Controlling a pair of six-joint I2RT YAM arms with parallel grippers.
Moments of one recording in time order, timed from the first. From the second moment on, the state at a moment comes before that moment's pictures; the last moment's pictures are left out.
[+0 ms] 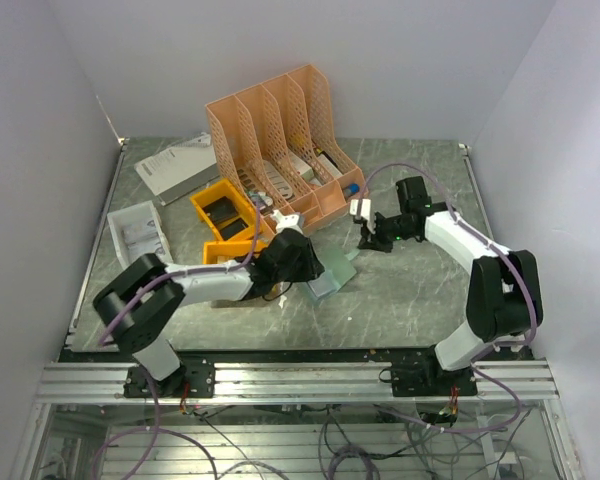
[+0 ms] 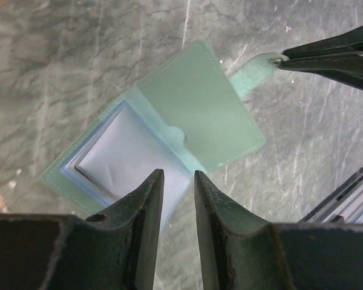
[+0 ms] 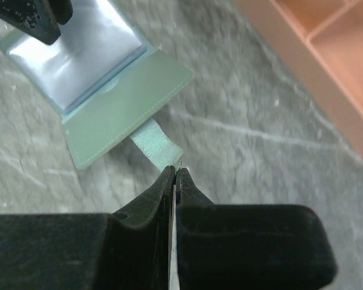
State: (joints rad) left arm -0.90 1.57 0.78 0.20 -0.12 -0.85; right arm 0.23 1.59 1.04 -0.54 -0.75 -1.09
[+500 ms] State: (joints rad) left arm -0.92 2.01 1.16 0.25 -0.01 -0.79; right arm 0.04 1.63 1.07 -0.74 -0.76 -1.19
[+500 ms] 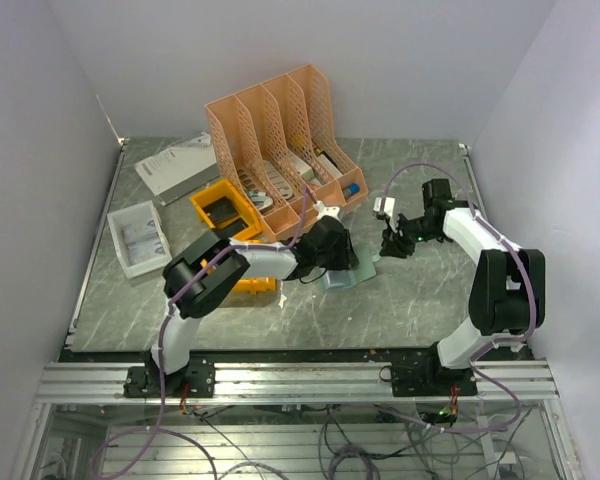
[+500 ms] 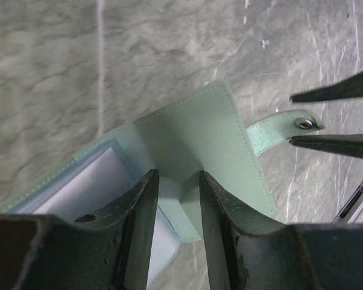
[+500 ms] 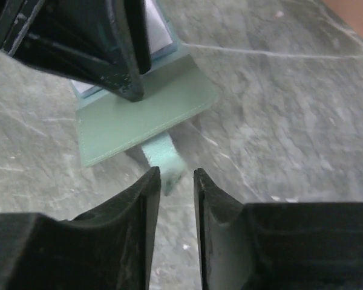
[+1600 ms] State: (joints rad) left arm -0.94 1.86 1.18 0.18 0.00 -0.71; right arm -0.04 1.77 1.09 -0.75 -0.85 -1.15
